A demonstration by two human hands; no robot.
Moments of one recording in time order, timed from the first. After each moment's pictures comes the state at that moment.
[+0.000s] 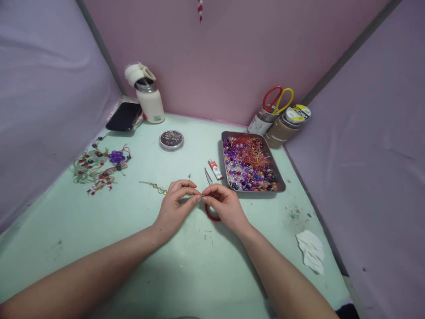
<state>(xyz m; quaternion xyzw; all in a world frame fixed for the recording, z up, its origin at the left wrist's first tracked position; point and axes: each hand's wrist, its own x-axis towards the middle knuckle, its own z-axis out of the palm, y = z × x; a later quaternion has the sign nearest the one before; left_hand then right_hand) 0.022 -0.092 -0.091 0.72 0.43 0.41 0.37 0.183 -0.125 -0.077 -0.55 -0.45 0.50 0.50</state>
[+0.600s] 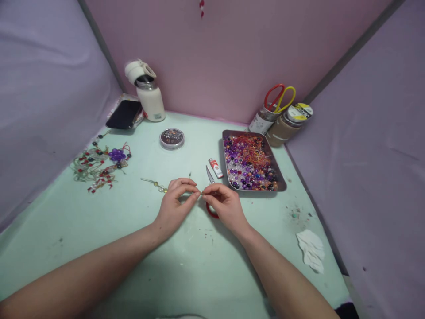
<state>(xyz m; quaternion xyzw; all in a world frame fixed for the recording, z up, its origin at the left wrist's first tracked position) 0.022 -0.092 -0.090 0.71 0.43 0.41 0.37 0.181 -0.127 -0.082 -0.55 -0.50 0.42 0.52</state>
